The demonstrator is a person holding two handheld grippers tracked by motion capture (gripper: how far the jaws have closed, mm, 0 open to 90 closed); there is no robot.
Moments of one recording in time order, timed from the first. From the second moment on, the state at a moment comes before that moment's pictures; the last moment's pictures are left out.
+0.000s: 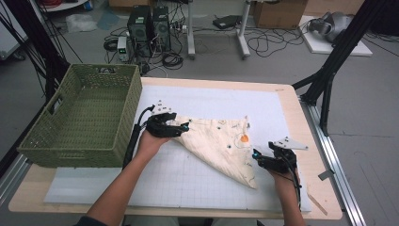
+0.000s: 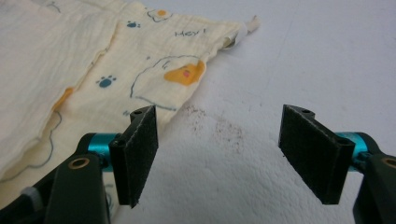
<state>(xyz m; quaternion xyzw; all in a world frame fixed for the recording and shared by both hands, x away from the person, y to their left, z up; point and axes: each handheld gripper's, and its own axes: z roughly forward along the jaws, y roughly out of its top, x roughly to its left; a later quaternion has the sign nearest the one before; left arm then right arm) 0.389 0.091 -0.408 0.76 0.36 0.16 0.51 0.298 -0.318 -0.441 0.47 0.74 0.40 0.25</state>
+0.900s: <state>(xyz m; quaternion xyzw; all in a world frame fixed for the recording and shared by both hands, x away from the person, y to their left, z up) 0.392 0.012 -0.436 0.83 0.32 0.15 0.42 0.287 -0.318 -0.442 0.45 0.76 0.41 0.25</state>
